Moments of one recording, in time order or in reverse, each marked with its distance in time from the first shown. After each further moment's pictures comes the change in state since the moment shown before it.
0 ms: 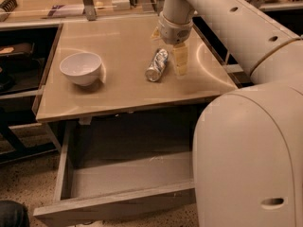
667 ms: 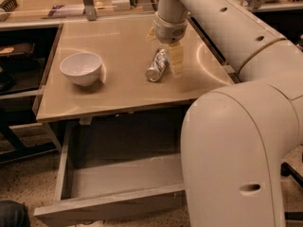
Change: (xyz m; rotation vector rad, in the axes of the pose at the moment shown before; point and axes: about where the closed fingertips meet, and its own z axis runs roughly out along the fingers) arm -0.003 -0.010 0.005 -0.015 -0.002 -0.019
